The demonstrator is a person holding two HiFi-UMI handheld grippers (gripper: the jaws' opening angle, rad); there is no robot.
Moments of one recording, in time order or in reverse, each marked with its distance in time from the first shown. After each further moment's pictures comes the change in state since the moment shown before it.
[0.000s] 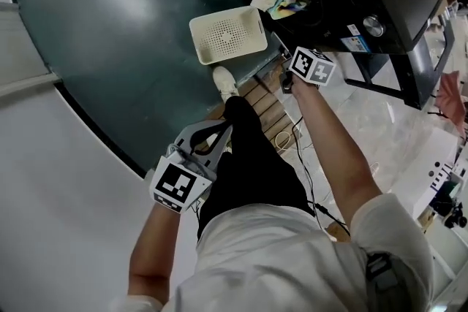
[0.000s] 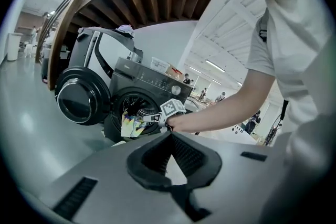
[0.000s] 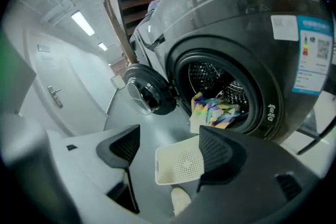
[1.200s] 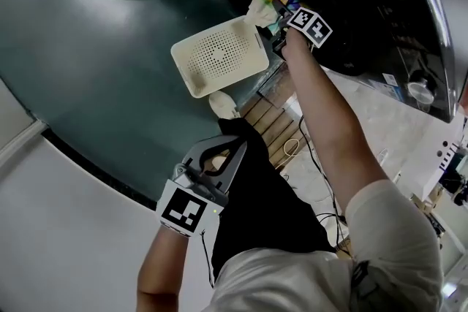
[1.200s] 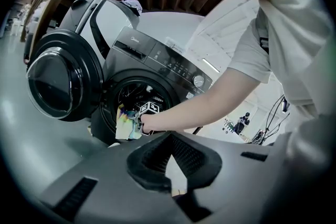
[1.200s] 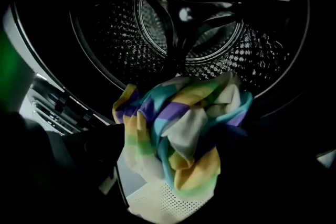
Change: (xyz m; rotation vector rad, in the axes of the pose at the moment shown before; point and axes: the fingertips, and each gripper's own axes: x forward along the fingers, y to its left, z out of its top) left arm 0.160 0.140 -0.007 -0.036 0.071 -0.164; right arm 0.255 -0.218 -0.005 0.479 -0.018 -0.367
